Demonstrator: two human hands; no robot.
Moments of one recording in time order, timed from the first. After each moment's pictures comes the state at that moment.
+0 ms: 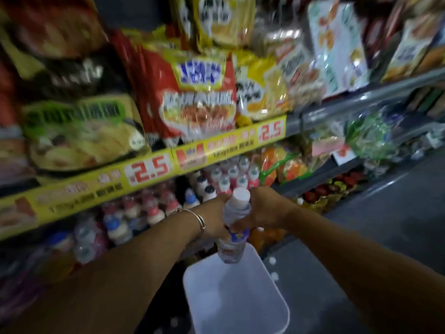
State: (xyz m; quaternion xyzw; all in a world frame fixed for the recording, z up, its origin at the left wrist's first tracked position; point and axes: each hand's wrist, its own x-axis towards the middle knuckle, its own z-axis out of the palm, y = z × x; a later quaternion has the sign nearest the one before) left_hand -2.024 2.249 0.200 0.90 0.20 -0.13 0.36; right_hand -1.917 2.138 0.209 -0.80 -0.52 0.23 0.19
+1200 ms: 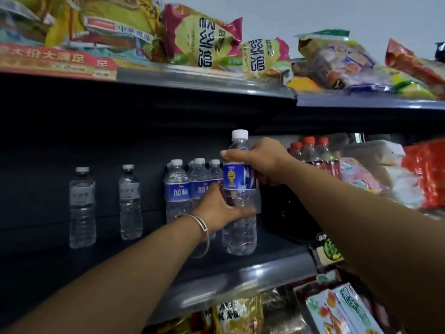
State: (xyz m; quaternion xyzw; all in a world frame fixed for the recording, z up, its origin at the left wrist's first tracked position) left_hand -1.910 2.275 0.744 0.85 0.15 0.37 0.34; right_hand -1.794 2.194 0.818 -0.69 -0.50 -0.11 0.51
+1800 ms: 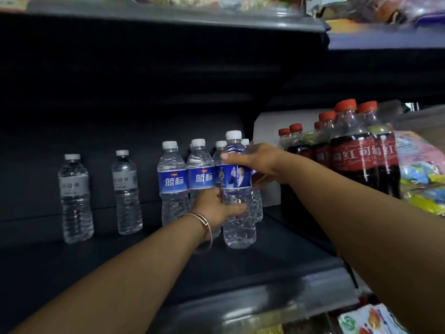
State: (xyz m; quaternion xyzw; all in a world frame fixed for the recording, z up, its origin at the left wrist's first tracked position) left_hand -1.839 2.351 0.722 0.80 0.25 0.41 0.36; right_hand -1.714 2.296 0.794 -0.68 -0.55 0.10 0.48
